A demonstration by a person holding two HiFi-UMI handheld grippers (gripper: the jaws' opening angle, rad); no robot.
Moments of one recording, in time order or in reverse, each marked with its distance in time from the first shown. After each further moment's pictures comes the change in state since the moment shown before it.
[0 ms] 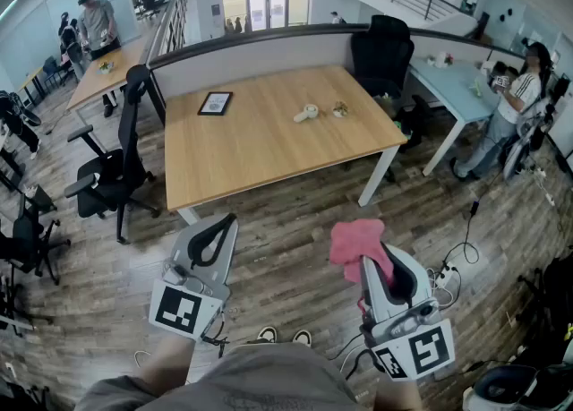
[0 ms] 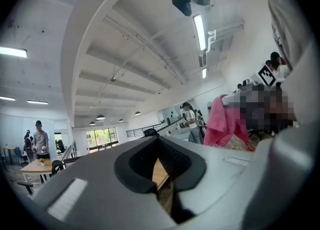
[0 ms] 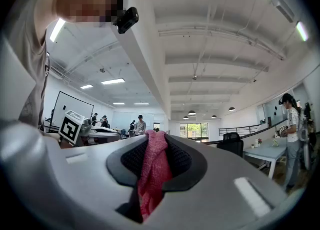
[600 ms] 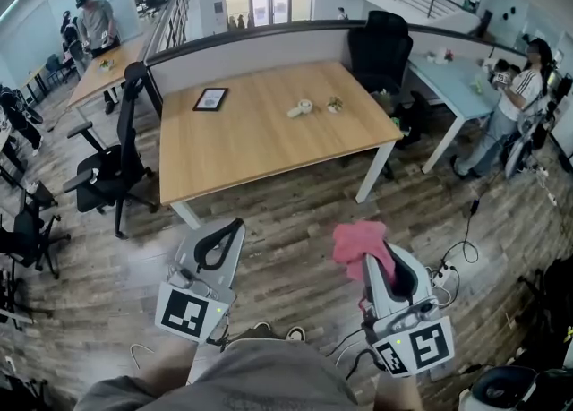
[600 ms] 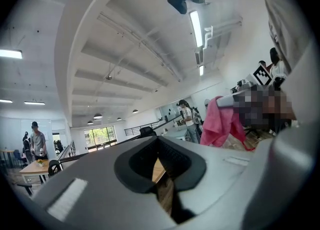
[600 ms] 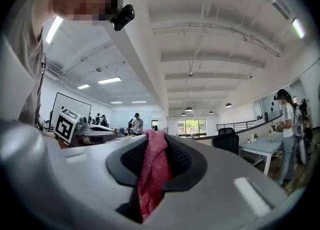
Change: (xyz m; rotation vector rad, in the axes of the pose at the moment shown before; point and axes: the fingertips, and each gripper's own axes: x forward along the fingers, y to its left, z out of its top) left arm 0.018 -0.058 -0.001 0.012 0.031 -0.019; right arm -0.032 -0.047 -0.018 0.033 0.033 -0.023
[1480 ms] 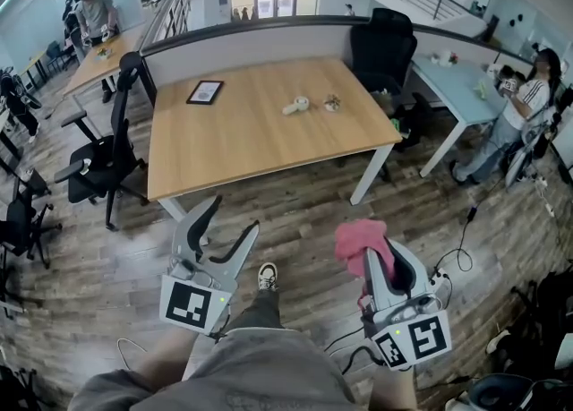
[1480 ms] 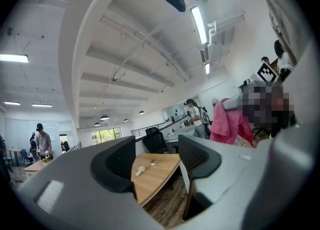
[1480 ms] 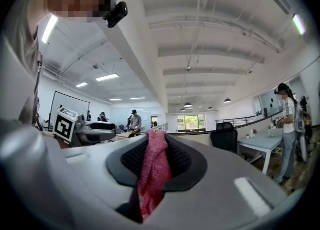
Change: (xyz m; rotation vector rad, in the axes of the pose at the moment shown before) left arm 0.054 0.000 -0.022 -0.007 -0.023 0.081; right arm 0.023 -0.055 -0.039 0.018 0.047 -0.004
